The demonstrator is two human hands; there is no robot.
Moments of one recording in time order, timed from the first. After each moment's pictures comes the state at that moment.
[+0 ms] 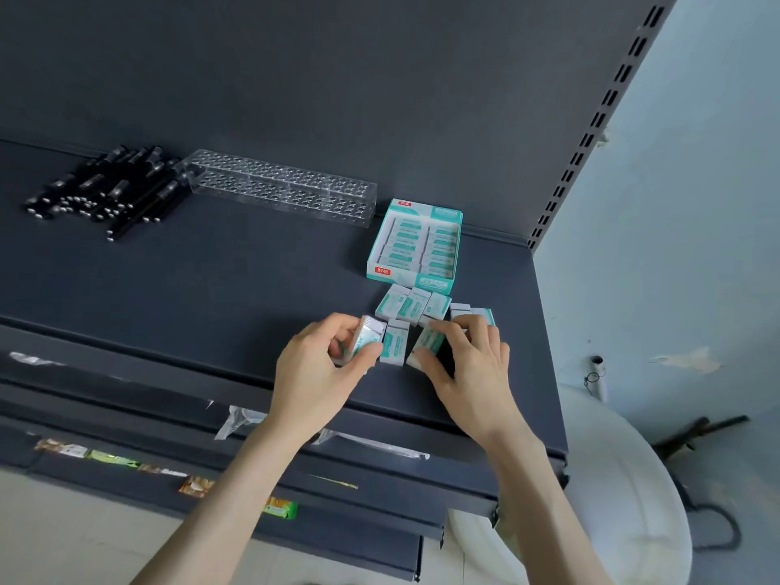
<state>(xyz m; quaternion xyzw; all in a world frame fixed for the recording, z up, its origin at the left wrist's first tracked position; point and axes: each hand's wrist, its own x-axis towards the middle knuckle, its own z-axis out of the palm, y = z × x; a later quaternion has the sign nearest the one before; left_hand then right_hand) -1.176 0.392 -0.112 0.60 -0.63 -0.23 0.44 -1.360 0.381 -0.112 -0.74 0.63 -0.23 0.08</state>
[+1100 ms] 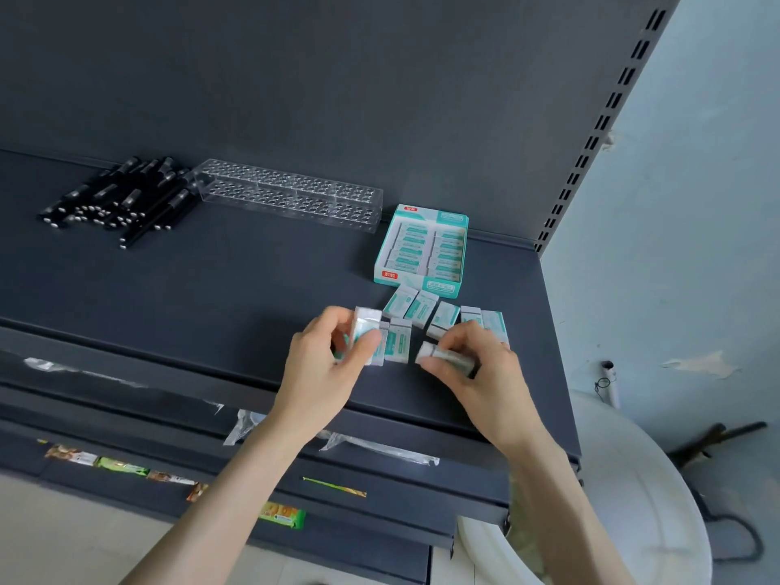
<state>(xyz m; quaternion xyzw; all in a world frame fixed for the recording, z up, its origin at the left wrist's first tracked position) -1.174 0.391 -0.100 0.57 -0.60 -0.28 0.47 -1.364 0.390 -0.098 -0.69 0.55 -0.38 0.27</state>
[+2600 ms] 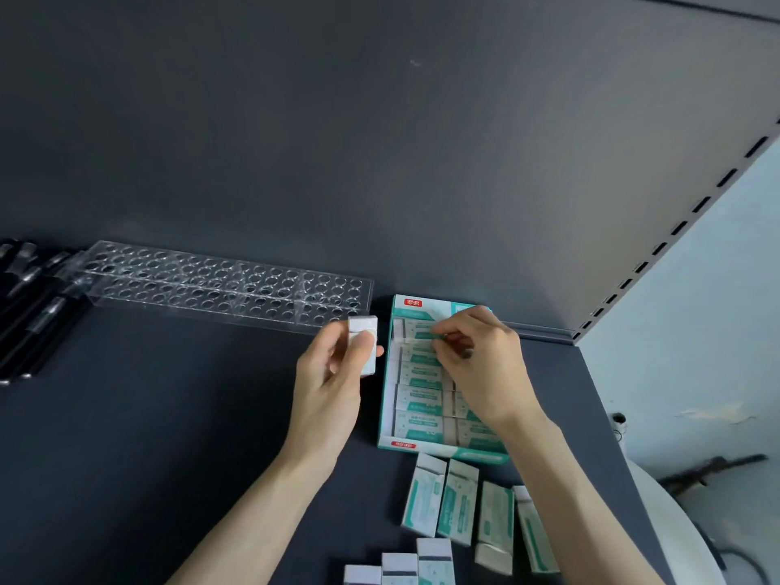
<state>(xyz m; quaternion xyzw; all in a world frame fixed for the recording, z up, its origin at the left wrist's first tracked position) -1.175 0.199 -0.091 0.49 -0.44 -0.49 0.57 -1.340 0.174 -0.090 -0.69 0.62 -0.36 0.14</state>
